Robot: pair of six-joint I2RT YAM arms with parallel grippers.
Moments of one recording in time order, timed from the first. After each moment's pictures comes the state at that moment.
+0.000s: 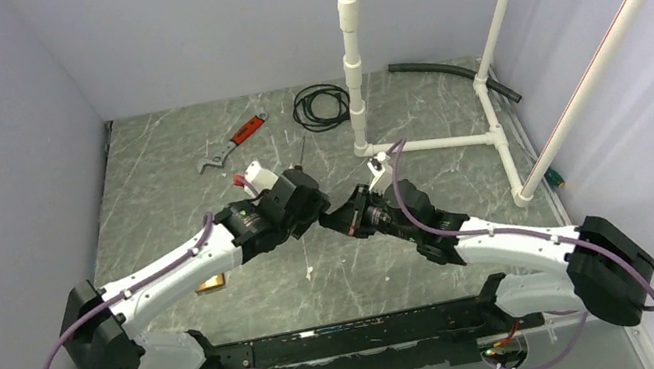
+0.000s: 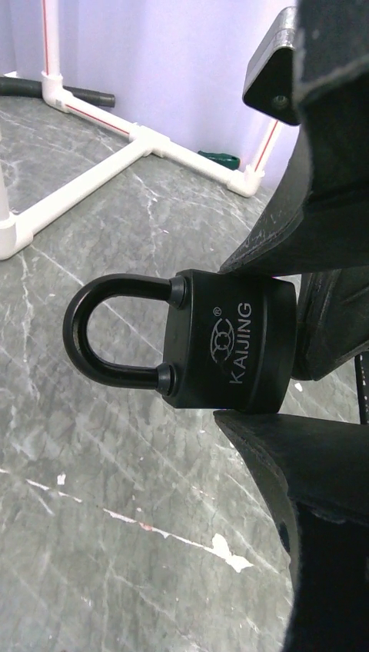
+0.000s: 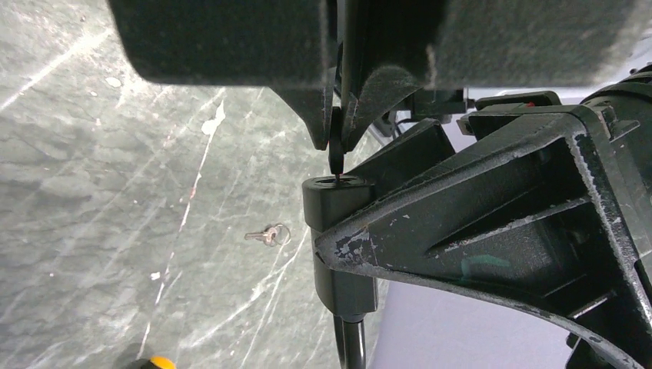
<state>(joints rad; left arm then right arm) -0.96 1.35 1.10 -0.59 -0.44 -1.49 0.85 1.17 0.52 0.38 -0.06 1.04</state>
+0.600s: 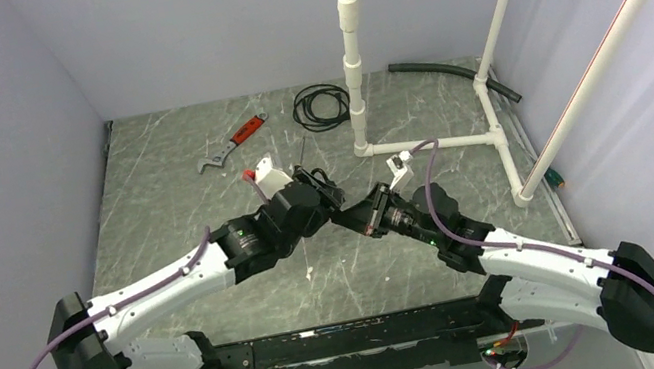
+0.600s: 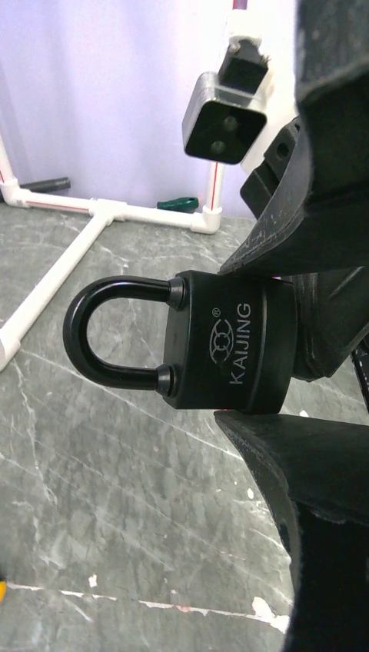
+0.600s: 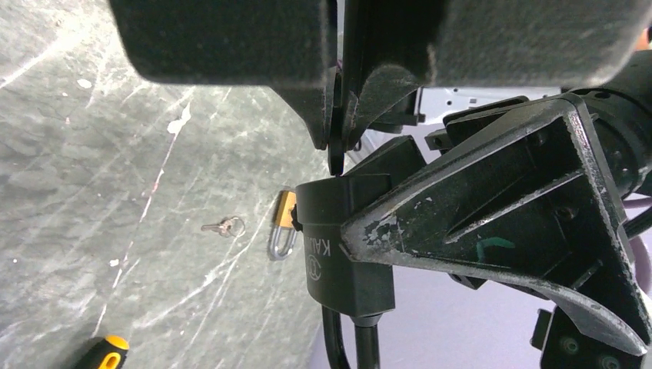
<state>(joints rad) -1.07 1.28 1.05 -0.37 -0.52 -1.32 0.81 0.96 0.43 0.40 -0.10 1.07</state>
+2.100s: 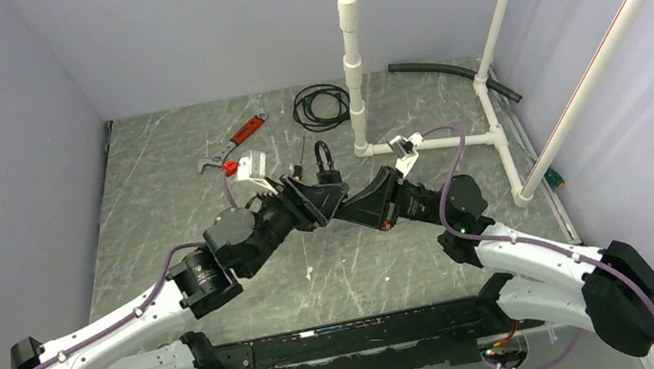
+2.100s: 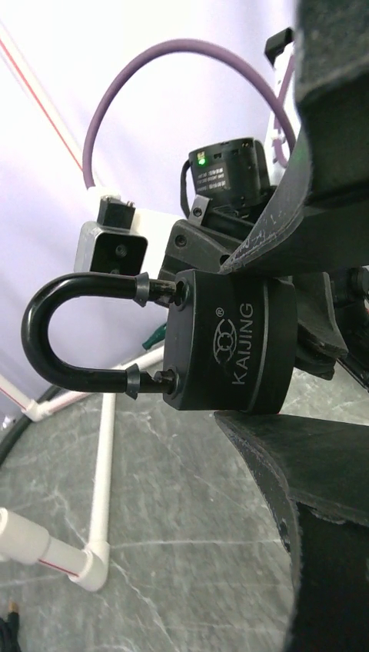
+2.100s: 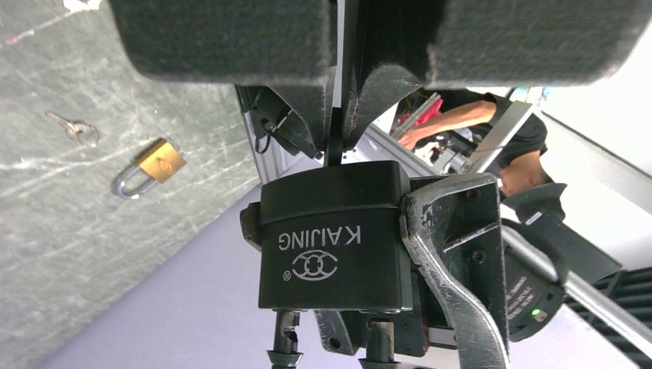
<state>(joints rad) -1.10 0.97 0.84 0.14 -0.32 -0.84 0.67 1.00 0.40 0.96 -0.60 1.06</state>
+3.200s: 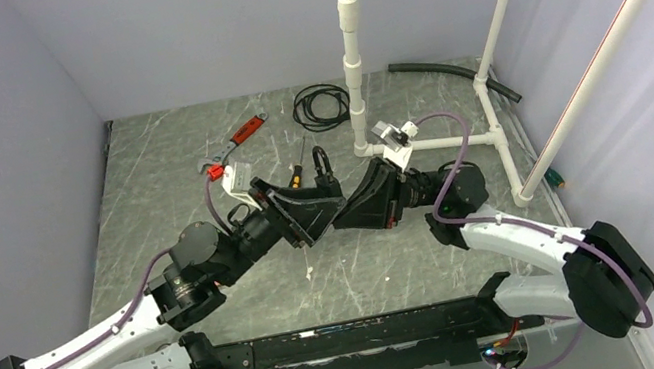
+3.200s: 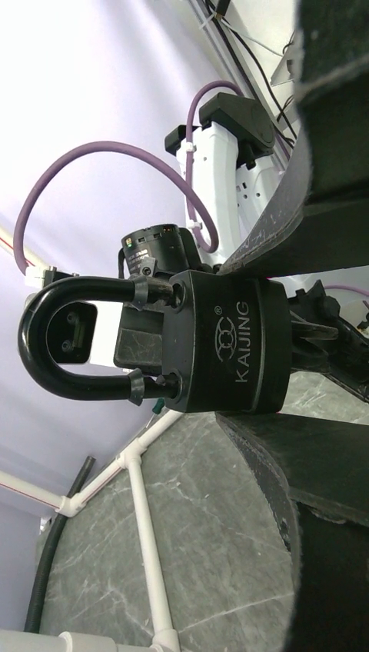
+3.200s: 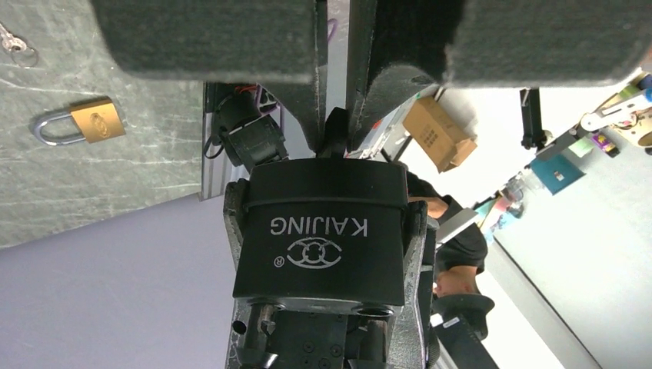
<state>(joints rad) -1.12 0.86 0.82 0.24 -0.11 -0.67 0.65 1.15 0.55 1.30 -0.95 1.14</state>
